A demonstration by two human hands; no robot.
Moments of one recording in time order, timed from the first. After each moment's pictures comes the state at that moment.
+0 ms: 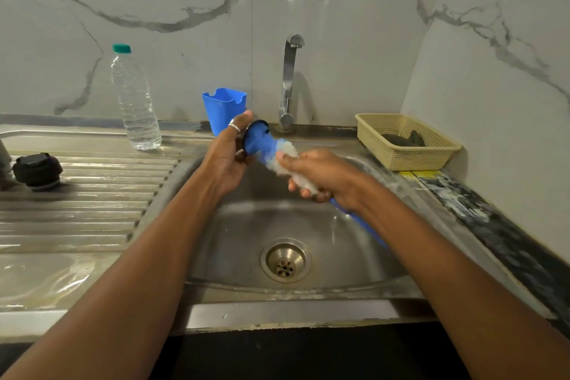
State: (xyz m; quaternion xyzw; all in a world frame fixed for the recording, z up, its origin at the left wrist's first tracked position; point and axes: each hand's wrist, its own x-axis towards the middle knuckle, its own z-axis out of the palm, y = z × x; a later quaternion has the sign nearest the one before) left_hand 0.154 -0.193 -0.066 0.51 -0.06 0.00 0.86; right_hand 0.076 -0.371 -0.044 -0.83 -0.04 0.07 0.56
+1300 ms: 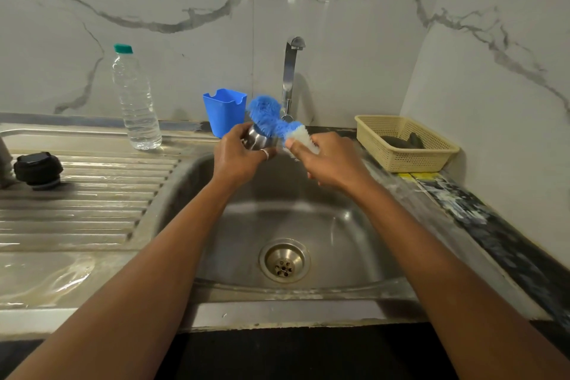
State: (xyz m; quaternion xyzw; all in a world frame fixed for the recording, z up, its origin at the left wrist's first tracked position) left_hand 0.149 -0.203 -0.077 0.82 -0.06 0.21 0.53; right_hand 0.078 -0.377 -0.030 -0.94 -0.07 -0.19 0.28
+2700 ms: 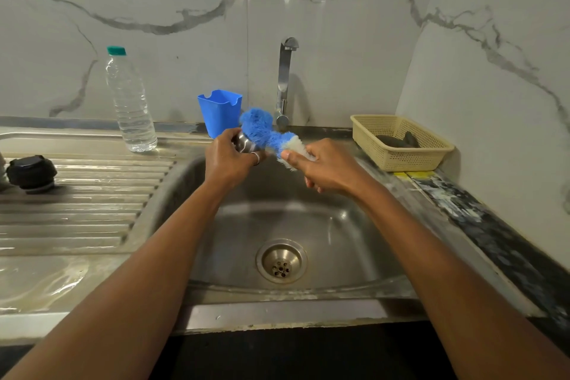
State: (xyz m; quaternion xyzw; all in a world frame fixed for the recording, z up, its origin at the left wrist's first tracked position) left_hand 0.154 -0.197 -0.081 0.83 -0.04 0.22 0.51; right_hand 0.085 -0.391 -0.038 -0.94 -0.10 -0.12 0.31
